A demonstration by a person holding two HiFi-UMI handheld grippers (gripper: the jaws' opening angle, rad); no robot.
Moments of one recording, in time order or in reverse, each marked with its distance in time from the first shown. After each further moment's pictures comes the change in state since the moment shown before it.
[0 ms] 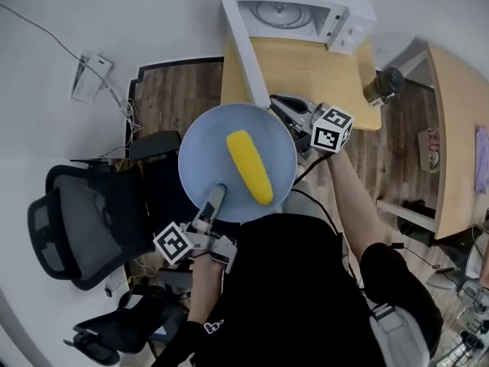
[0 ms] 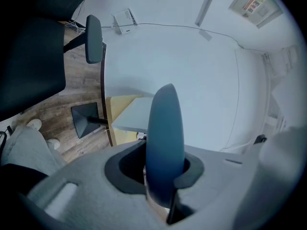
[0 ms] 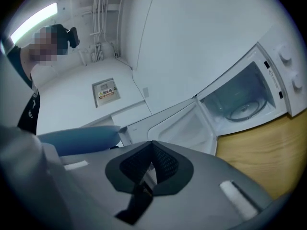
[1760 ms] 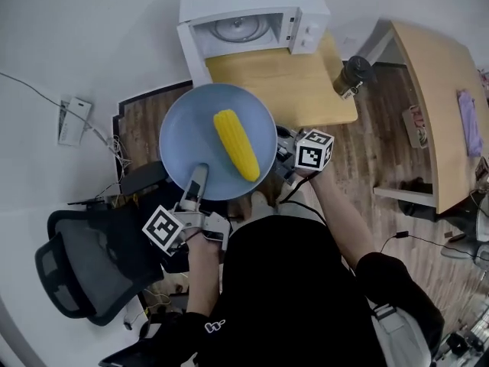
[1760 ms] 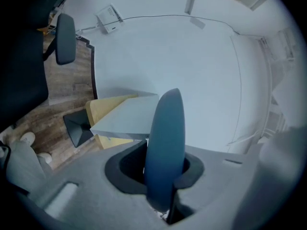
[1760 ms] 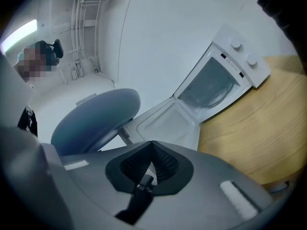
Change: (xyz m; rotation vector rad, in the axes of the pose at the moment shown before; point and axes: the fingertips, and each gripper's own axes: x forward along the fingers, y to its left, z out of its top) left arm 0.087 -0.029 0.025 0.111 0.018 0.027; right arm -0.049 -0.007 -0.032 0.249 -0.099 -0.130
